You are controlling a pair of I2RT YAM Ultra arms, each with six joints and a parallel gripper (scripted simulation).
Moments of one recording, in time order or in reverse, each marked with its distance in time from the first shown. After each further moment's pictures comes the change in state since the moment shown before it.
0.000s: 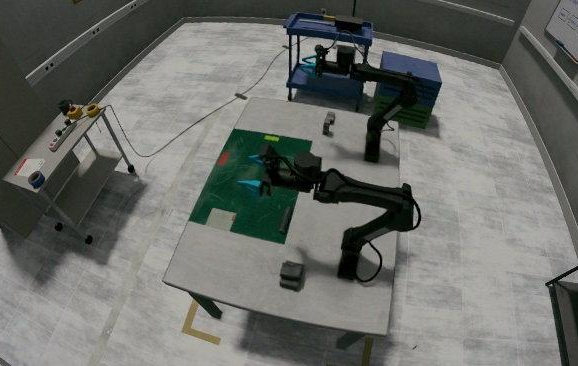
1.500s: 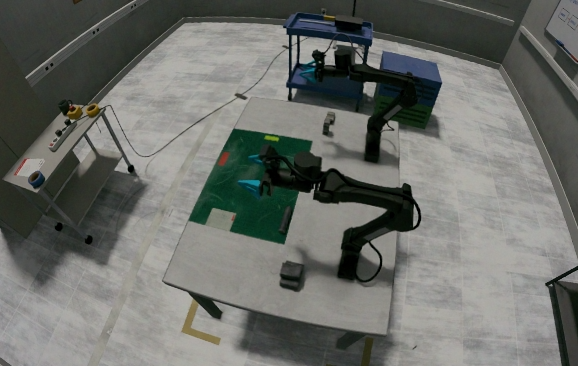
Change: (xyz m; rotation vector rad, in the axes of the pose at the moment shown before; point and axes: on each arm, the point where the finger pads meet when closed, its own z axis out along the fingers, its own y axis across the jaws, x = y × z) left arm 0.000 -0.001 0.000 0.003 -0.001 0.000; right arm 0.039 -0.005 -0.001 0.014 0.142 -0.003
